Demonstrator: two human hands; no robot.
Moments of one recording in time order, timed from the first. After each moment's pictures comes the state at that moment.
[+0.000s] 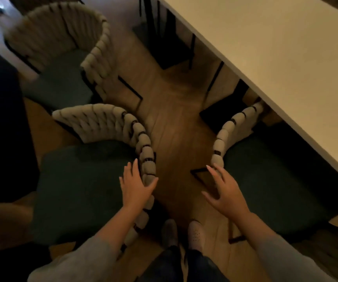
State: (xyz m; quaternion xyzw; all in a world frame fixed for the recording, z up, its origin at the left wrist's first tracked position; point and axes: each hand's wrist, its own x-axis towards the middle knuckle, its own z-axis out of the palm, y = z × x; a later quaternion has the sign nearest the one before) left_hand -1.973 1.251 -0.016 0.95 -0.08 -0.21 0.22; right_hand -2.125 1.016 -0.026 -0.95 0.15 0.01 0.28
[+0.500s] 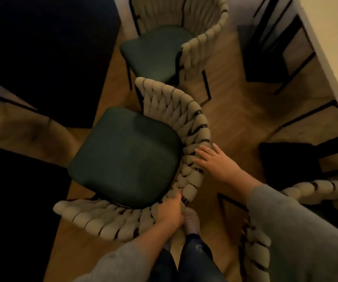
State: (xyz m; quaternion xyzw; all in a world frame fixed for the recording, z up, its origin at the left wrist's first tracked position) left_hand -2.003 1.256 -0.050 0.91 0.07 -0.39 0.11; right_hand -1.870 1.081 -0.028 -0.90 -0.37 0.21 -0.08
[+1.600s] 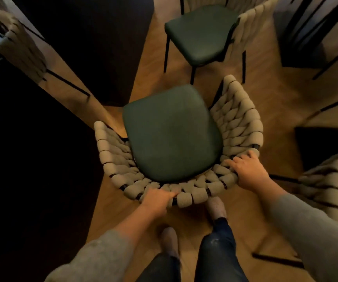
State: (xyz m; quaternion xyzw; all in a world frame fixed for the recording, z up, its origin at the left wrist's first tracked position) left_hand -2.170 1.508 -0.053 0.93 -0.12 -0.34 0.00; right_hand -2.055 1.220 -0.049 -0.94 -0.28 0.19 -0.08
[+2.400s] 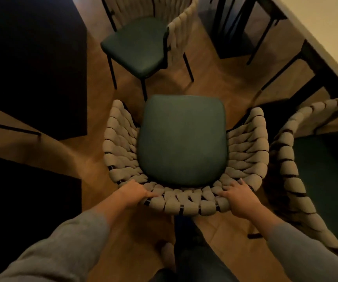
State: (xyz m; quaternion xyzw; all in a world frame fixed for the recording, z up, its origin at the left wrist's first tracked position) left_hand -2.061 1.528 -0.047 0.81 -0.42 -0.37 -0.18; right_hand -2.153 1.189 -0.061 -0.93 -0.12 0.35 -0.07
